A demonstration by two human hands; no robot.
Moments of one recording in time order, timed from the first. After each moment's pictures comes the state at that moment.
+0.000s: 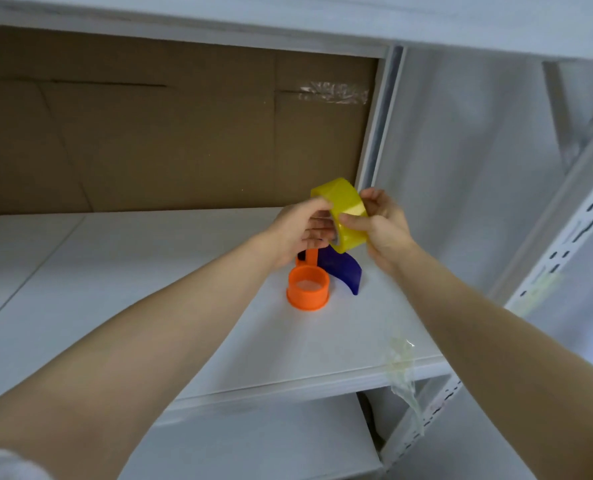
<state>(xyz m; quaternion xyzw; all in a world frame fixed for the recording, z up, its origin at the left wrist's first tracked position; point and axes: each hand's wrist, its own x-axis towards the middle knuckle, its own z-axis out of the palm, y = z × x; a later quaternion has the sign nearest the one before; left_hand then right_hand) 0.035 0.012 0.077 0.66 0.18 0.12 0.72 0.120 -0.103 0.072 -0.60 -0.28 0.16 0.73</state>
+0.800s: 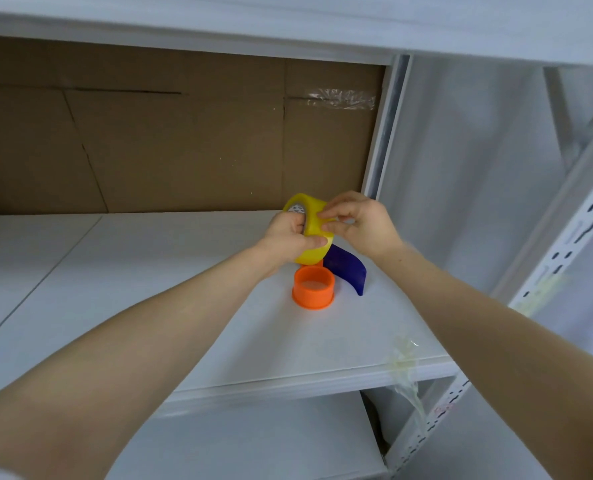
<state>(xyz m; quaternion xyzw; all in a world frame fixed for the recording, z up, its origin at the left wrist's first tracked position) 0.019 0.023 0.058 0.78 0.19 0.18 0.56 0.116 -0.093 0.075 -0.74 -0.53 -0.08 0.40</state>
